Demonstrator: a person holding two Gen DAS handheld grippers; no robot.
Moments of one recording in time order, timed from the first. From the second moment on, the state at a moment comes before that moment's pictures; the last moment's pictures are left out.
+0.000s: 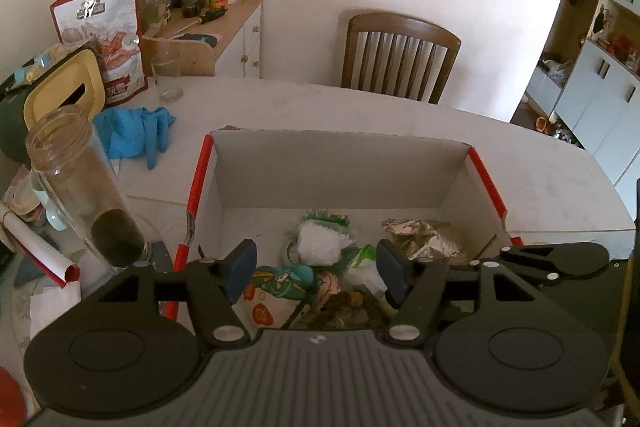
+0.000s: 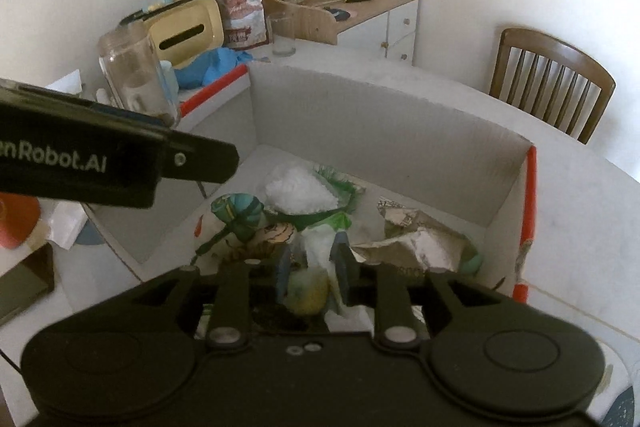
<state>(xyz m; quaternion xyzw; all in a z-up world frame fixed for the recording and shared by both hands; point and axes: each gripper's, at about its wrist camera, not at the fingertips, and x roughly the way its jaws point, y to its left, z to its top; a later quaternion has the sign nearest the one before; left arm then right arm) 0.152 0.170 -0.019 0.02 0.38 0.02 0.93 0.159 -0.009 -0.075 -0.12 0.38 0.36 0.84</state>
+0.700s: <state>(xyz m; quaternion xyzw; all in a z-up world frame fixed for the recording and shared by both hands) 0.141 0.112 -0.014 0.05 0.37 -0.01 0.93 0.144 -0.144 -0.021 -0.04 0.33 0.31 0.89</state>
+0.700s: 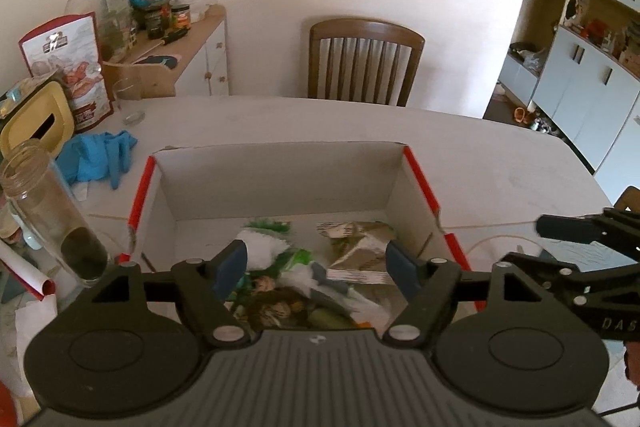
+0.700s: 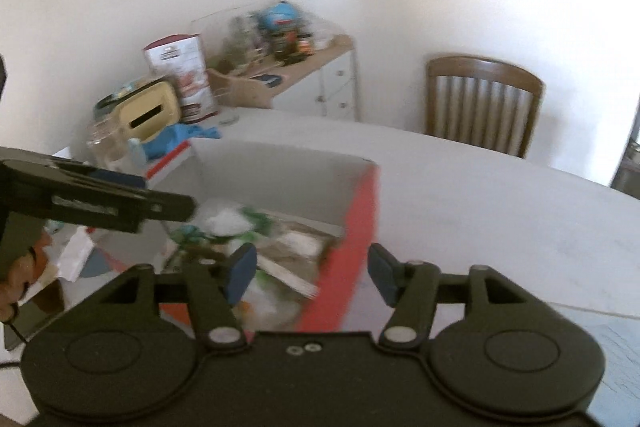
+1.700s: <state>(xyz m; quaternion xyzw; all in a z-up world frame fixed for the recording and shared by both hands) 0.131 0.070 -0.029 0.07 0.38 -0.01 0.92 0.162 -0.212 -0.147 -0.09 0.43 0.21 0.87</state>
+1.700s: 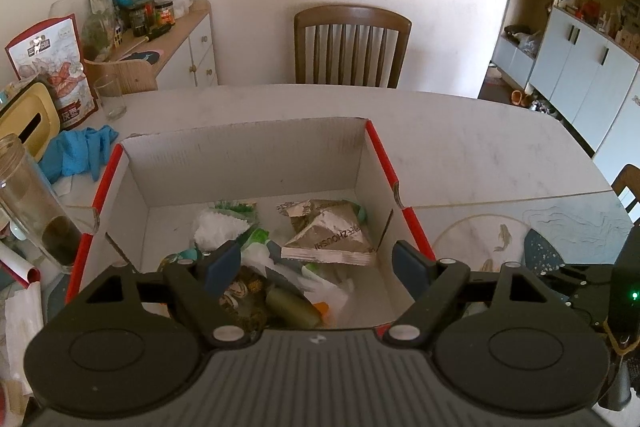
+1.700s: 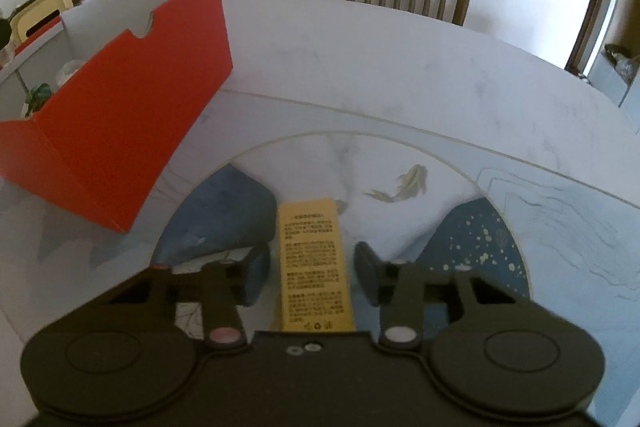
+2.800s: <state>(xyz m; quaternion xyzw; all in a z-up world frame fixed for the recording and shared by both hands) 0.121 0.119 -0.029 0.06 0.37 0.00 0.93 0.193 -0.071 -0.006 -0.06 0.38 0.34 0.86</state>
